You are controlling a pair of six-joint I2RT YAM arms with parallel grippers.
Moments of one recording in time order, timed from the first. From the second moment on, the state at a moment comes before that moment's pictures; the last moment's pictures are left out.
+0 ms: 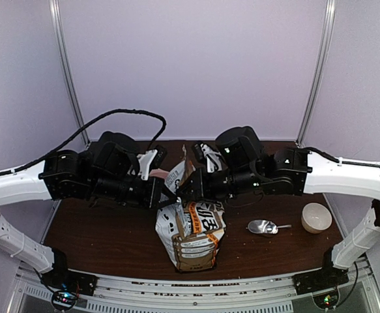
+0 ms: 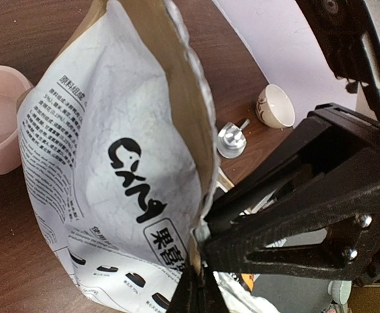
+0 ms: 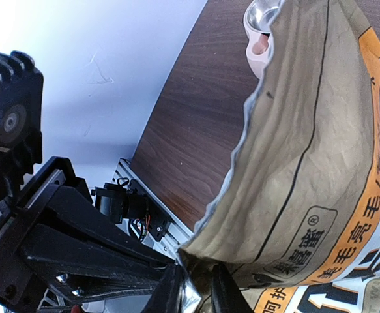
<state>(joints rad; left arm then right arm) -1.17 1.26 1.20 -0.58 -0.02 -0.77 1.15 1.50 1.35 -0.39 -0.09 0.89</state>
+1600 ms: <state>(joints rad) -1.18 1.27 1.19 -0.52 -0.05 -0.73 1.26 1.63 1.55 -0.92 0.41 0.74</state>
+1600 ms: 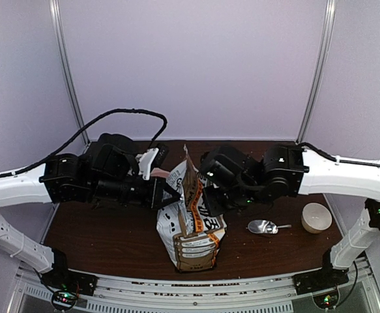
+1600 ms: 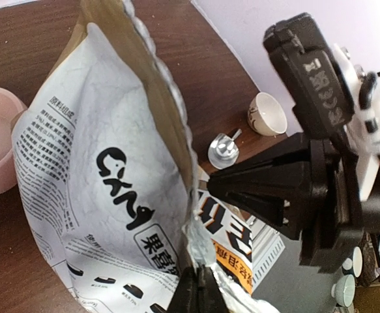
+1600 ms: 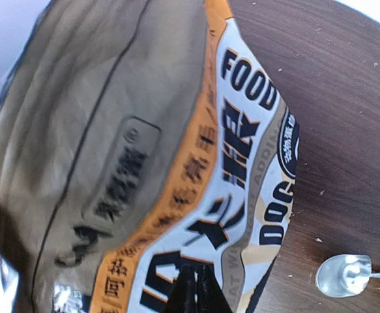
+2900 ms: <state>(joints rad) -1.18 1.25 1.14 -0.37 0.02 -0.71 1.18 1.42 1.32 -0.48 -0.04 0.84</state>
